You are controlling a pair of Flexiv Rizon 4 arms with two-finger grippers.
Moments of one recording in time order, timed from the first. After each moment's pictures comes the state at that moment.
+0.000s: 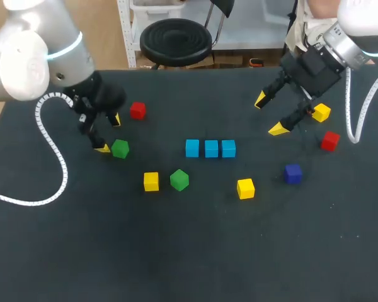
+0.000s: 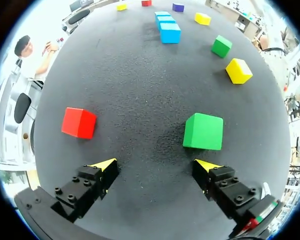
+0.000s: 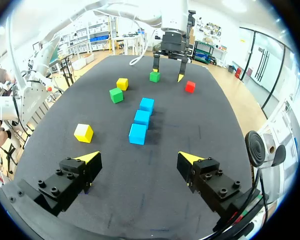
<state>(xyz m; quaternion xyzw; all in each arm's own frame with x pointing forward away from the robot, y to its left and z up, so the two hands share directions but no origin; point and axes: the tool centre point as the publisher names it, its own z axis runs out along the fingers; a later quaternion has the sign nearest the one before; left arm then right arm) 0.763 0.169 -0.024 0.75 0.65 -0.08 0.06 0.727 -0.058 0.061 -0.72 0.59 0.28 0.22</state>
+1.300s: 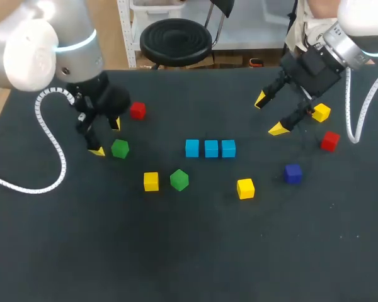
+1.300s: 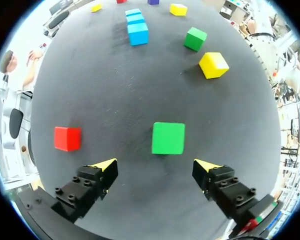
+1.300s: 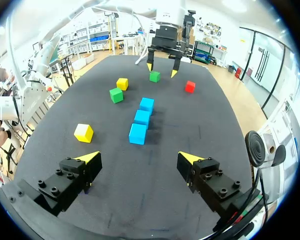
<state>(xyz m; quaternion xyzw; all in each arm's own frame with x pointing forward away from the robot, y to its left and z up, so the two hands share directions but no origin) 0.733 0.169 -0.001 0.79 0.61 -0.05 0.01 0.727 -0.058 0.061 -0.72 0.59 0.28 0.22</state>
